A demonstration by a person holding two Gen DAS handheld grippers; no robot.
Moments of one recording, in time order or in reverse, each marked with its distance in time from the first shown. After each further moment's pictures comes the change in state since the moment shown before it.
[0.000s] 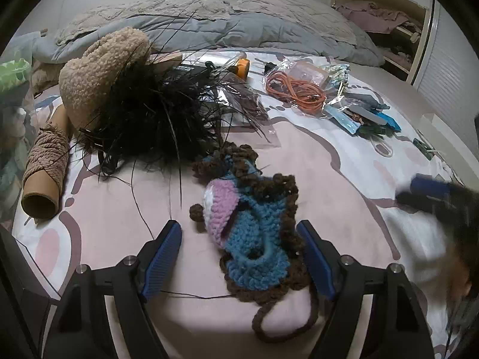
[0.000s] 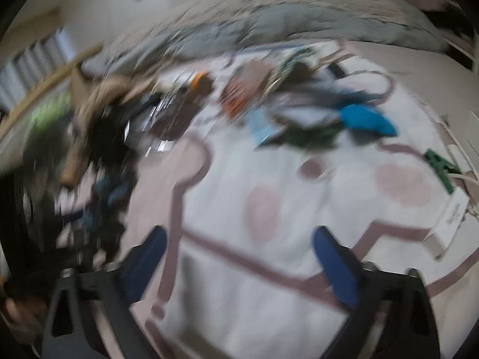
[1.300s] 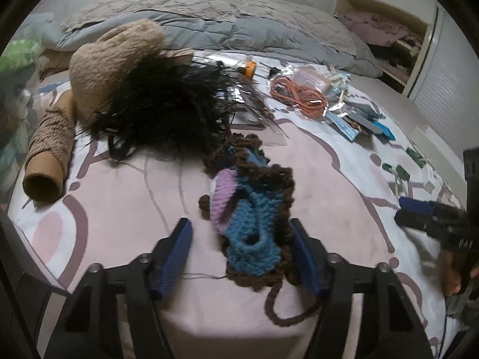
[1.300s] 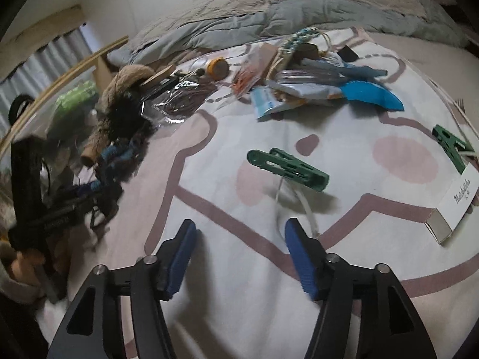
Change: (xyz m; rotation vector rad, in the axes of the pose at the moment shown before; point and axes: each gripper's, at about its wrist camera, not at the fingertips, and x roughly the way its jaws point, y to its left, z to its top) left arm -0.009 0.021 -0.007 -0.074 -0.012 -0.053; right arm -0.001 -0.019 -0.031 -0.098 0.052 0.138
